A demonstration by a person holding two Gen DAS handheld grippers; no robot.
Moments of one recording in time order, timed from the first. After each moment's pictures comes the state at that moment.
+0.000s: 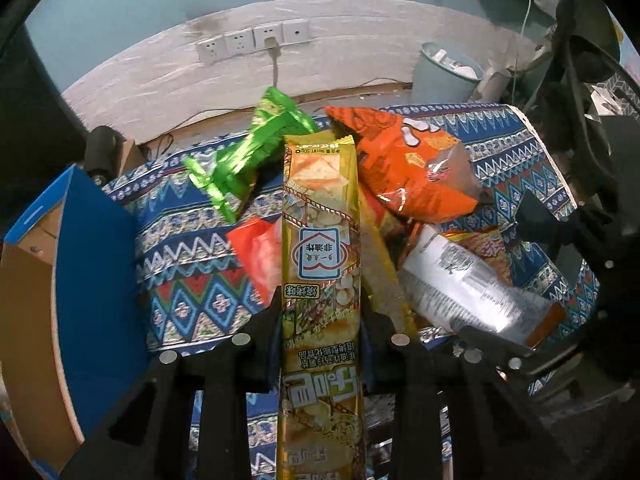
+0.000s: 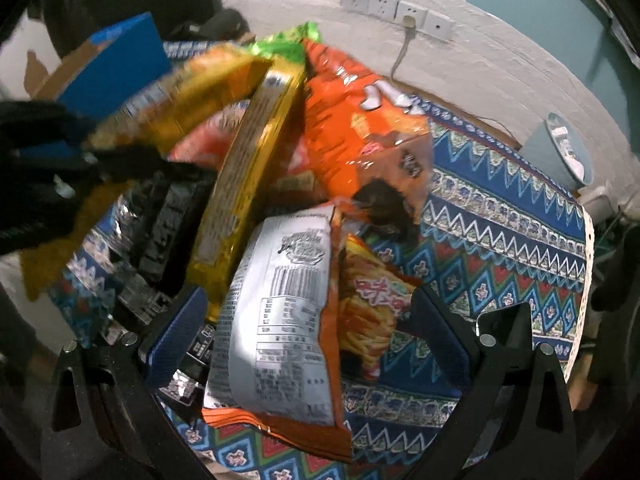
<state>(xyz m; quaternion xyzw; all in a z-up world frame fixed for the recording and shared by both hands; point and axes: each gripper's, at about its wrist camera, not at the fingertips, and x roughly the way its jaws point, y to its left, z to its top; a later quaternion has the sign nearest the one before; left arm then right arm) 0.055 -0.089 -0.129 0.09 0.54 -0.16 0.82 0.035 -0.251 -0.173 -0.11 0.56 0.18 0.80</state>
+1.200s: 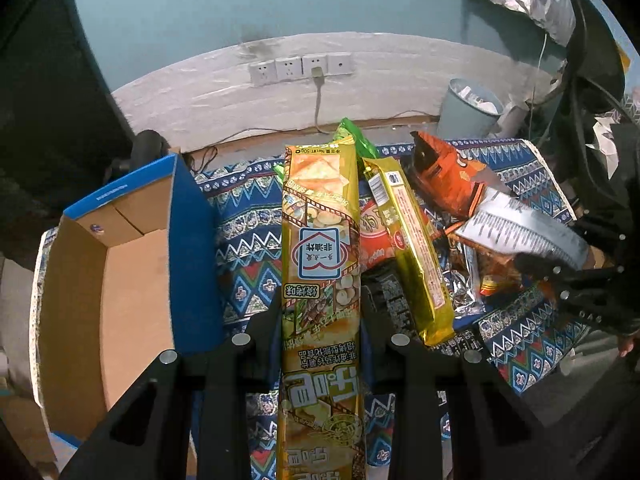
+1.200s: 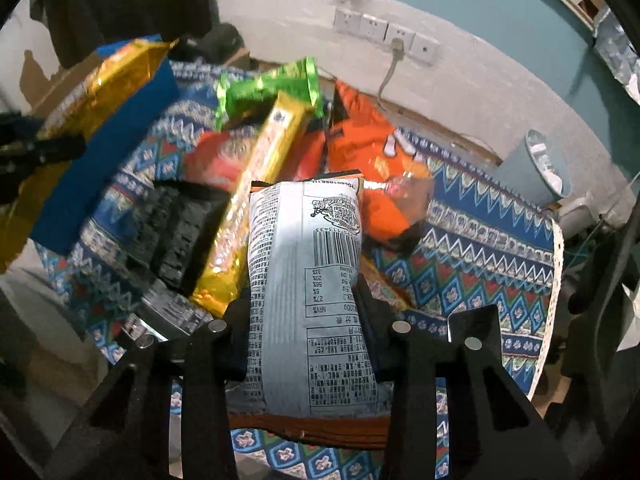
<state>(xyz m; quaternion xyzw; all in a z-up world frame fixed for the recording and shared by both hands) 0.020 -0.017 -0.081 0.08 0.50 -0.12 0.86 0.023 -0.253 -0.126 -0.11 0.53 0.17 0.82</state>
